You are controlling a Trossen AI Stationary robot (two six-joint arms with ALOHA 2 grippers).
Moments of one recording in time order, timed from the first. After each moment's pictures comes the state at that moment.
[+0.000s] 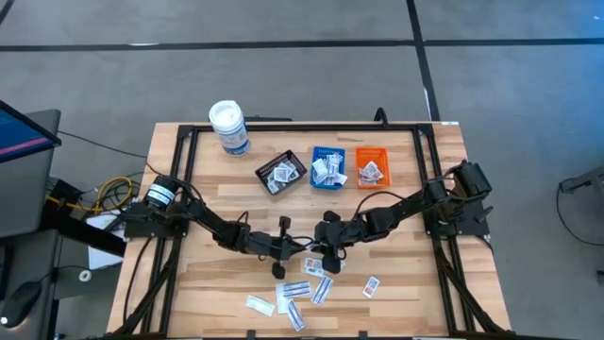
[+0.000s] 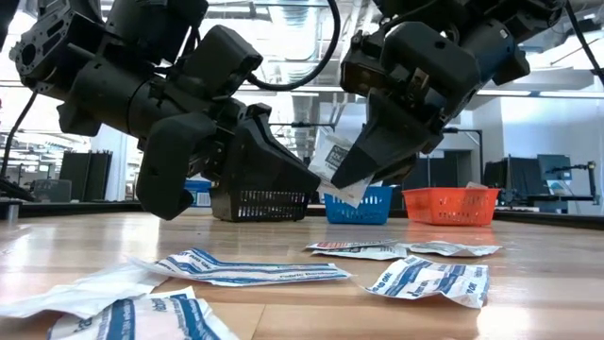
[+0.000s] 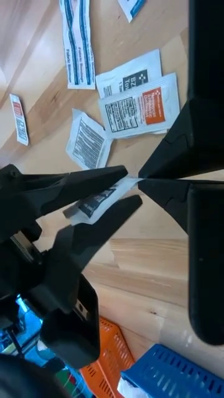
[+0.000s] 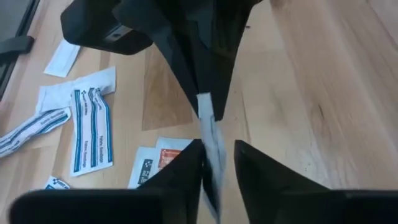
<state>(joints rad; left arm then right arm) -0.39 1.81 0.67 0.93 -0.36 0.33 0.28 1.79 0.87 0.18 0.08 0.42</state>
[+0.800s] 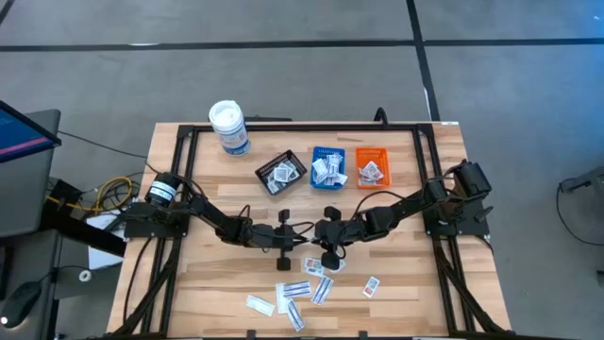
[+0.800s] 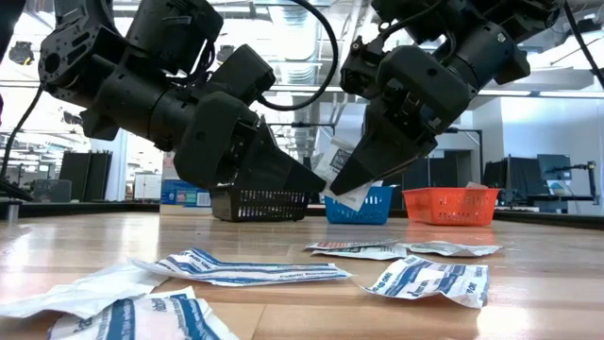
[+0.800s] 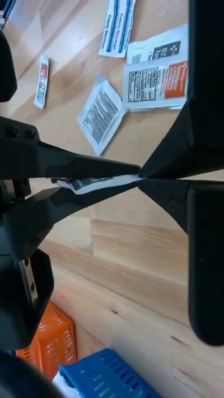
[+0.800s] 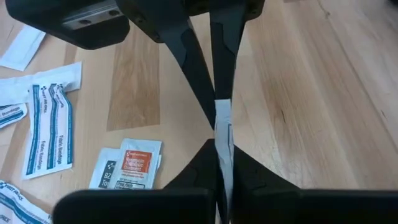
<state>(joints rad) -0.32 1.81 0.67 0.92 -0.33 0.05 0.28 1.79 0.87 0.15 0.17 0.34</state>
